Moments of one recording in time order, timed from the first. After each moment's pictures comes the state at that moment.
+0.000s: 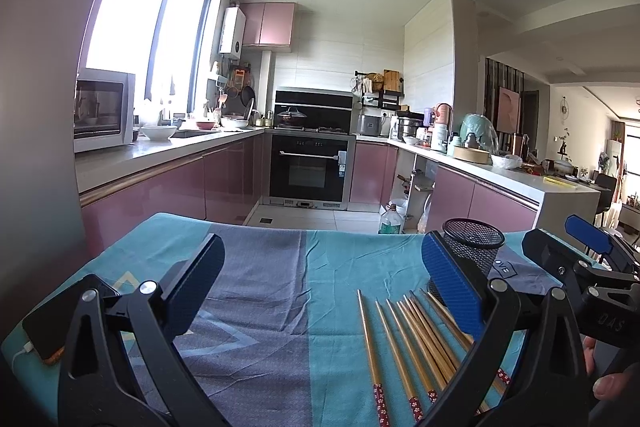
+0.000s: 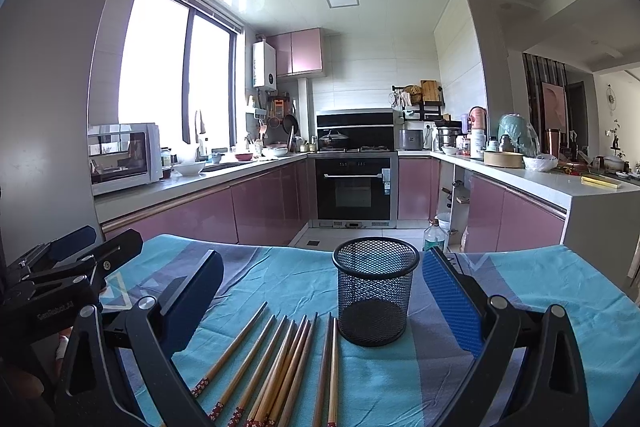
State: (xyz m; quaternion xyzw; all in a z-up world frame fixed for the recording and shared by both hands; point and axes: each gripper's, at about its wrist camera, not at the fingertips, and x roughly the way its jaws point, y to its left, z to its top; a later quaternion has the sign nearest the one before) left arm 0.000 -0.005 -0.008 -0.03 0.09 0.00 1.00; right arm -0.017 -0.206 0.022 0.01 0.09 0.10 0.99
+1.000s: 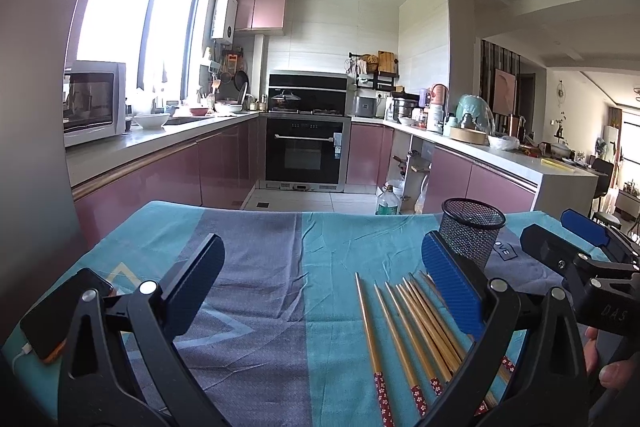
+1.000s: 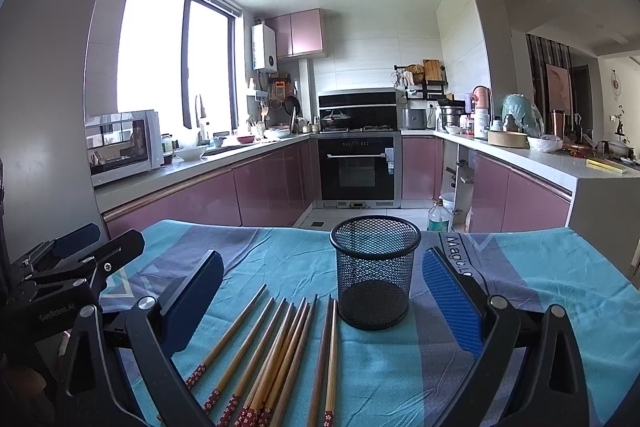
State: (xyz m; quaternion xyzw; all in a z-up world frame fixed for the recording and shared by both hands) left arm 0.009 -0.003 -0.006 -0.02 0.13 -0.02 0.99; right arm 0.000 -0.215 0.015 0.01 0.14 0.11 0.98
